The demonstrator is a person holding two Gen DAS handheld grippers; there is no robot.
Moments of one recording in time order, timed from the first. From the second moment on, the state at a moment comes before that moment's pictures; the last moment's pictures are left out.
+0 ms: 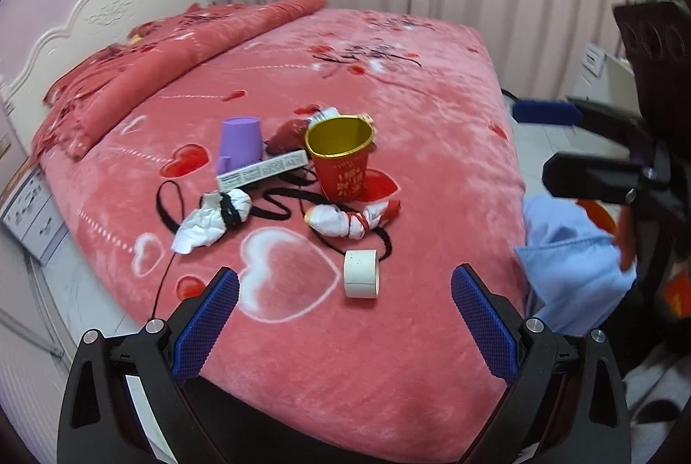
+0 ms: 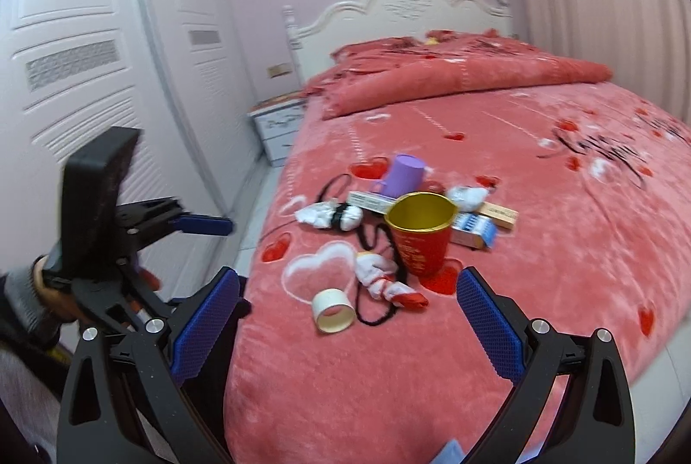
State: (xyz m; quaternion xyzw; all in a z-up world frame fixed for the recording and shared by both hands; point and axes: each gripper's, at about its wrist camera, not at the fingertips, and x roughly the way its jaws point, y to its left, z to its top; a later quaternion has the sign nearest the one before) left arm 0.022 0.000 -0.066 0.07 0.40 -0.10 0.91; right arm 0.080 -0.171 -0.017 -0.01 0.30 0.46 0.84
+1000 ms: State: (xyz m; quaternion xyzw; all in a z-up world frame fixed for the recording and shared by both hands) left arm 0.092 0.006 -0.136 0.07 0.46 -0.25 0.85; right arm 0.173 -0.105 -0.128 -0.14 0.37 0.56 0.73
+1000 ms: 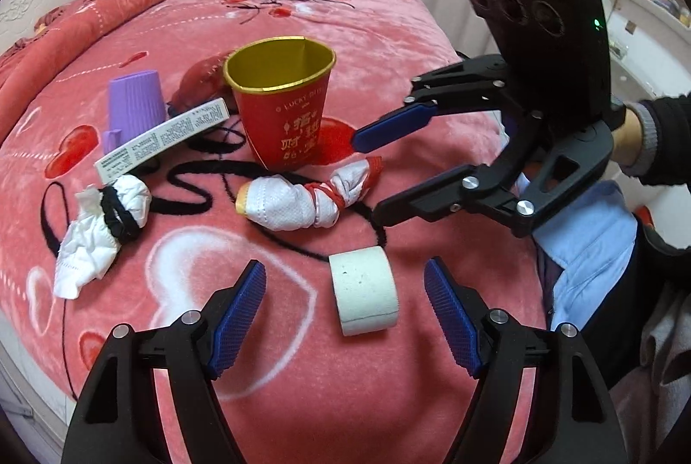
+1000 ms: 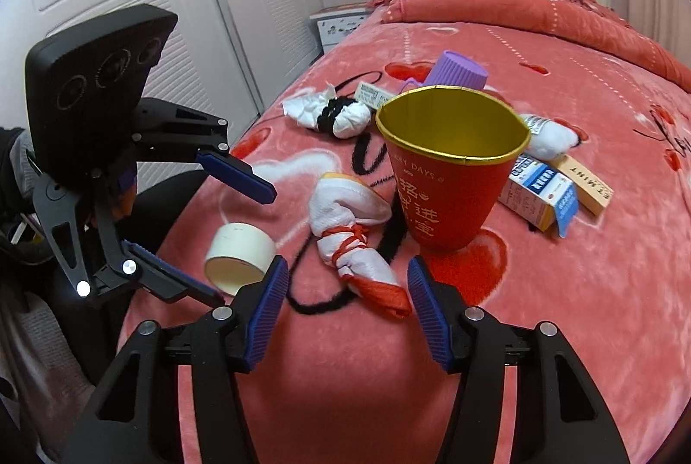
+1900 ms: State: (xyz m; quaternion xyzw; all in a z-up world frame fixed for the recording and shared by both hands) left arm 0.106 0.016 -0.161 0.00 0.47 -0.28 0.84; right arm 0.163 -0.091 -0.152 -0.18 0.36 0.55 0.73
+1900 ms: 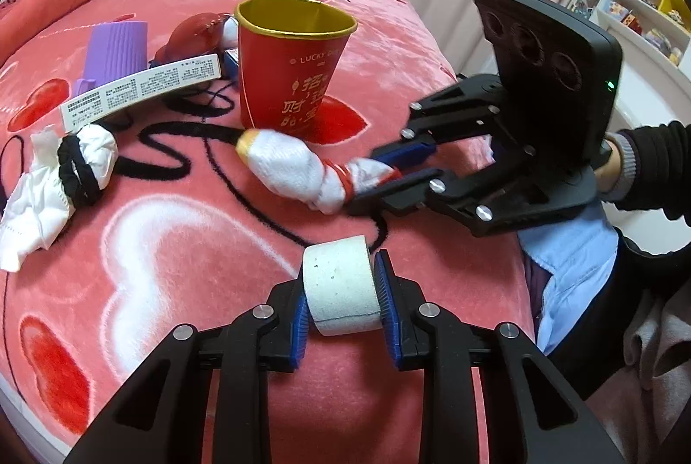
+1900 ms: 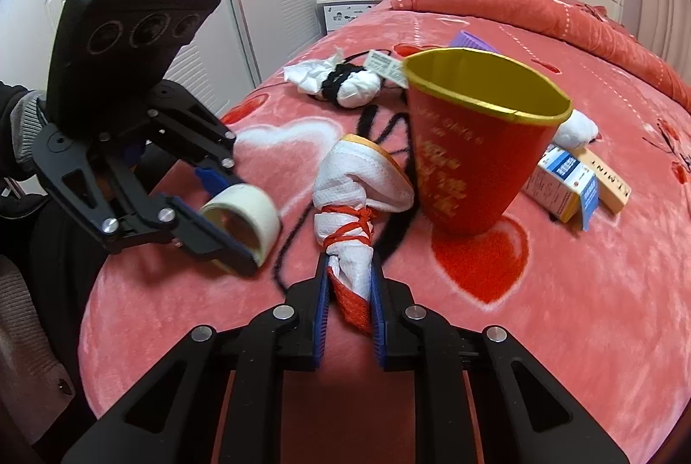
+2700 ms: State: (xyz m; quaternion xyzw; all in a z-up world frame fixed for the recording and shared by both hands) left arm 0.041 -0.043 -0.081 0.06 0.39 -0.34 0.85; right arm 0.048 -0.208 -0.055 -0.12 0.29 0.49 0.82
